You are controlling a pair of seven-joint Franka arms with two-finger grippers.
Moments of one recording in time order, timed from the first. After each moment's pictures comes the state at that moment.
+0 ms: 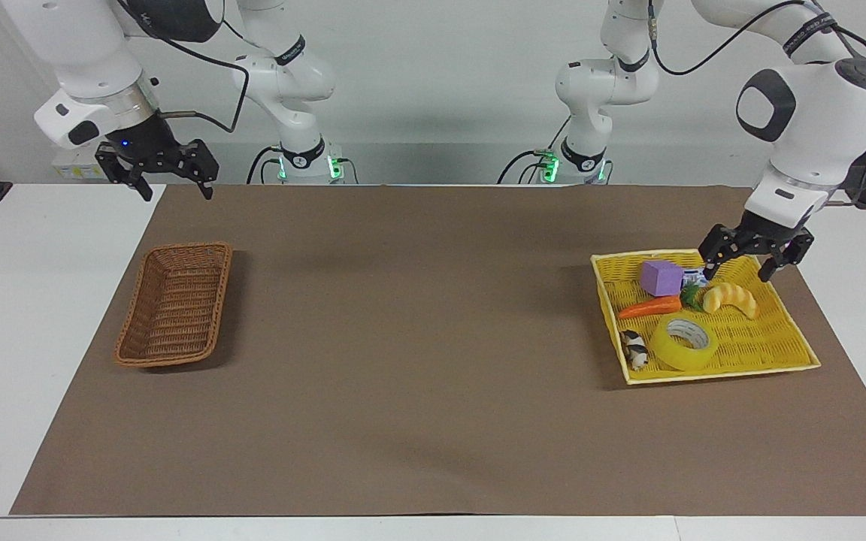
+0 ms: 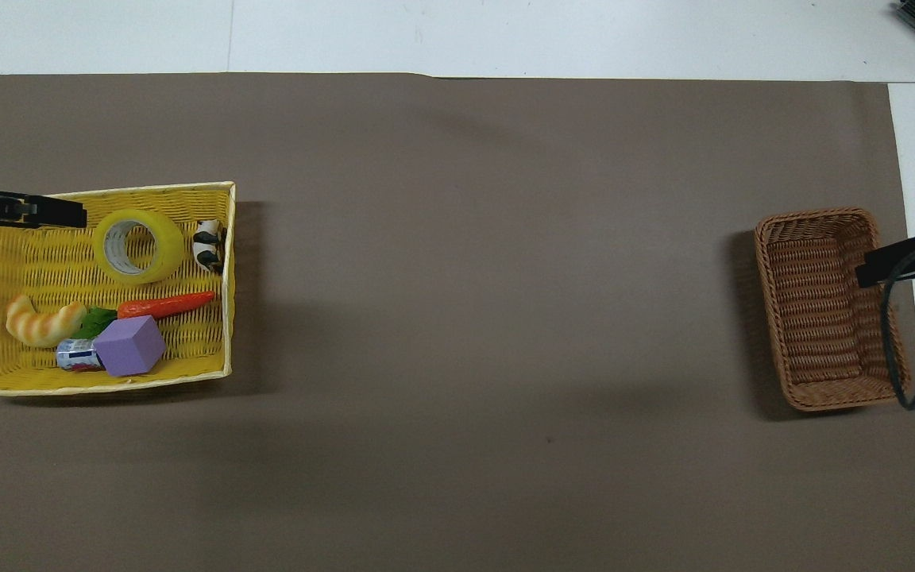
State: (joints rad) left arm -0.04 0.08 0.08 -1.80 -0.02 2.07 0.16; right arm -0.07 0.01 0.01 -1.53 -0.02 1.49 -0.11
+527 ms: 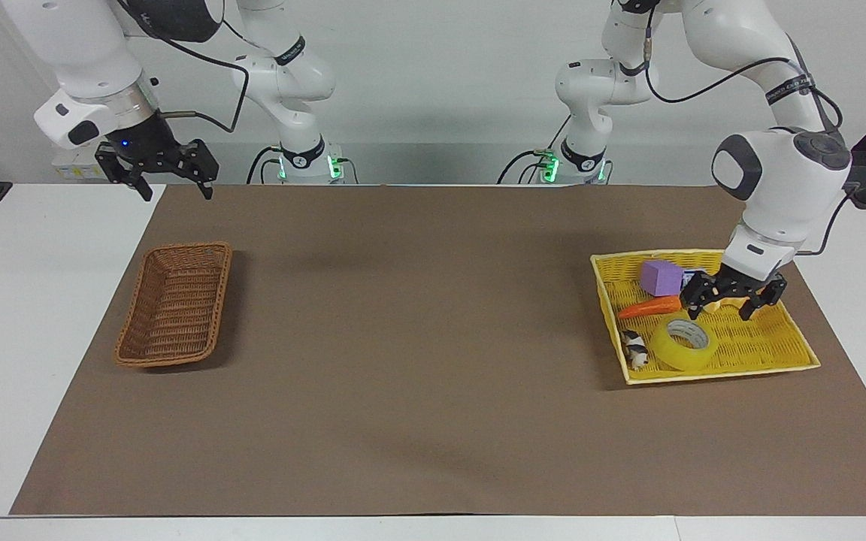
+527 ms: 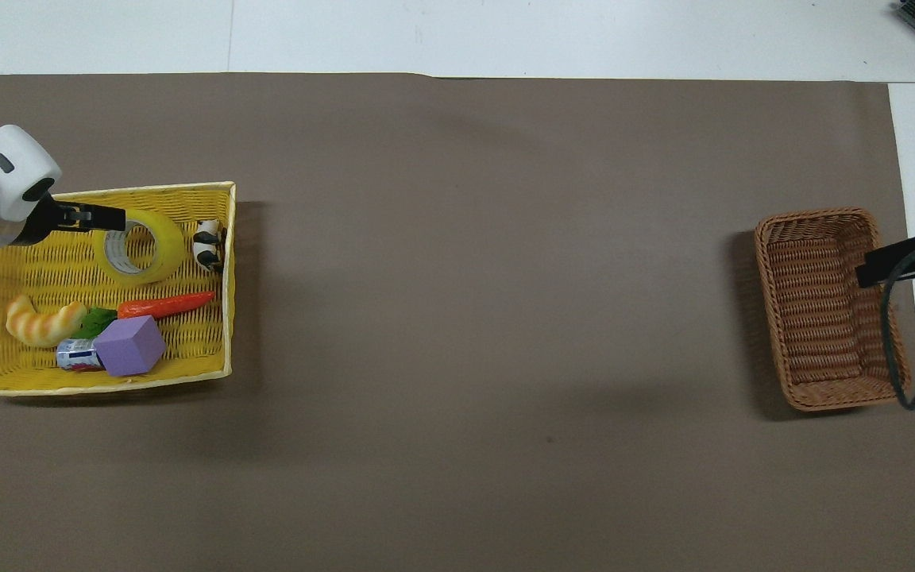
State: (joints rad) left arm -0.03 0.18 0.08 -1.91 -0.02 2.29 0.16; right arm -0.07 0.01 0.01 -1.53 -0.02 1.49 -0.11
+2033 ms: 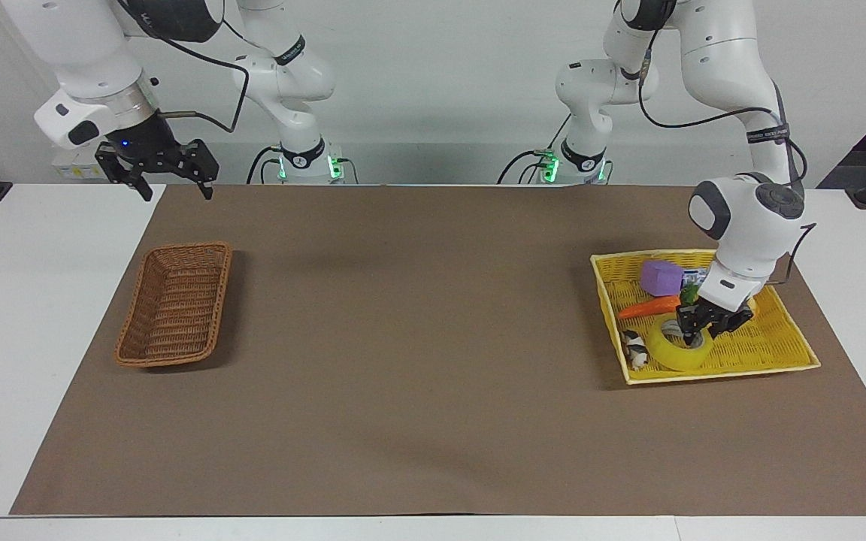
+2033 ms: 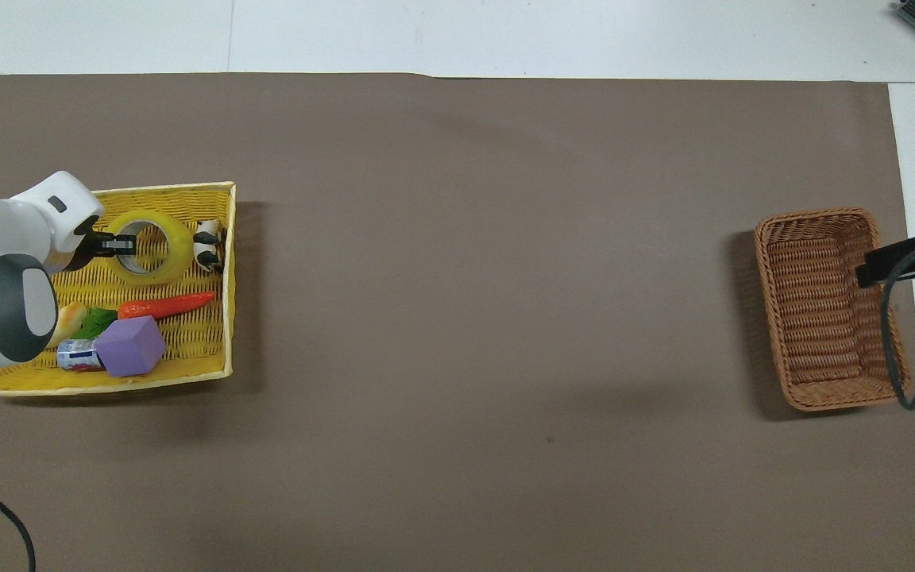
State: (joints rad) left arm -0.01 0.26 0.08 -2.03 -0.02 2.50 0.16; right arm -0.07 0.01 0.01 -1.53 -0.02 1.49 -0.11
